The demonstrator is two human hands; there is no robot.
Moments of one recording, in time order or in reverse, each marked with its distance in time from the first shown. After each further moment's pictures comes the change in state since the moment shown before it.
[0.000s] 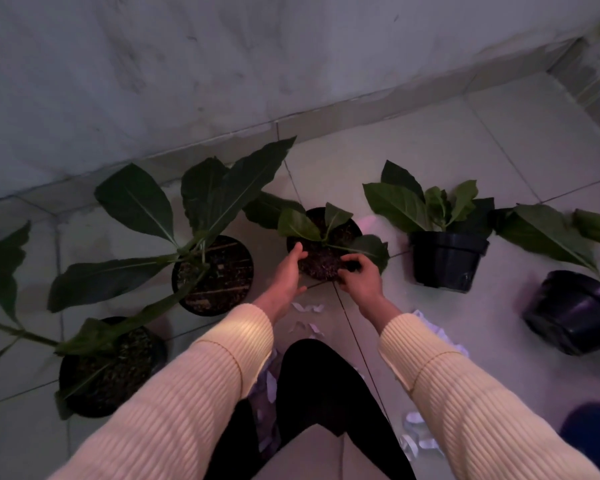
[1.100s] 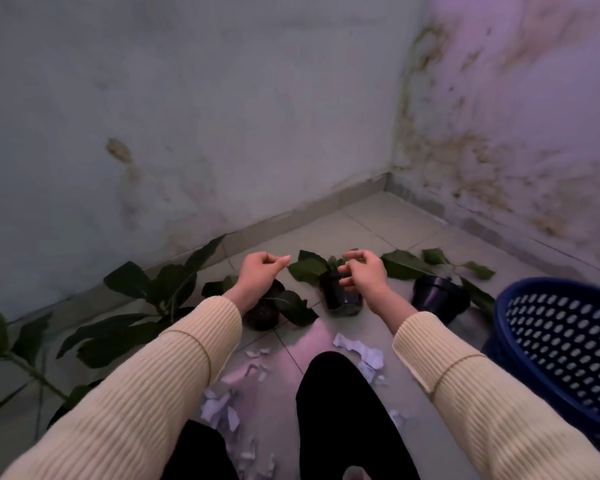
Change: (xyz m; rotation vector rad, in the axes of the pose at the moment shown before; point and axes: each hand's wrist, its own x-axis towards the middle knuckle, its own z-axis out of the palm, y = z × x) left_hand -0.233 0.029 0.072 0.464 0.000 0.801; right_hand -0.220 -0.059 -0.215 0.280 0.203 -0.329
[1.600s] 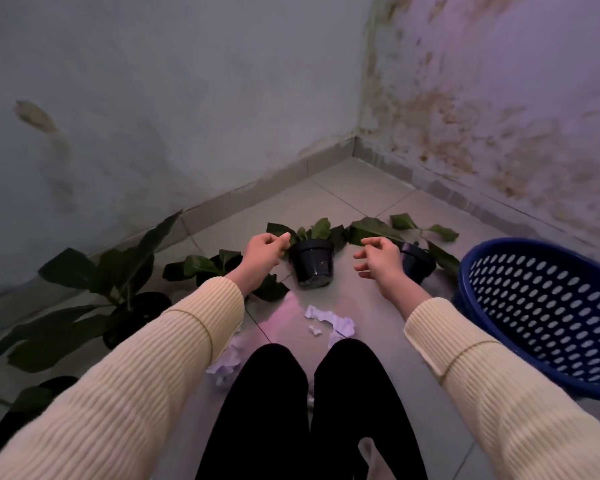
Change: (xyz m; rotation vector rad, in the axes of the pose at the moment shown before) left_hand 0.024 -0.007 0.076 -0.086 -0.164 -0.094; right_hand 0.020 0.044 -0.072 0.011 0.181 0.088
